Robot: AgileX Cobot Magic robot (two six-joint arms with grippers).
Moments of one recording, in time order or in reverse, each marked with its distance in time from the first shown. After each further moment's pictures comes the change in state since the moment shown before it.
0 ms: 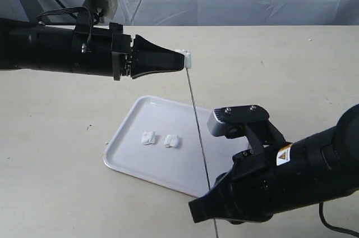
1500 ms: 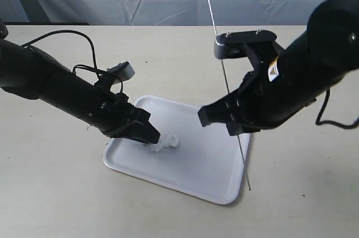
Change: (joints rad) left arm -0.033 0.194 0.013 0.457 -0.383 -0.308; right arm -0.173 0.139 -0.392 -0.614 0.305 0.434
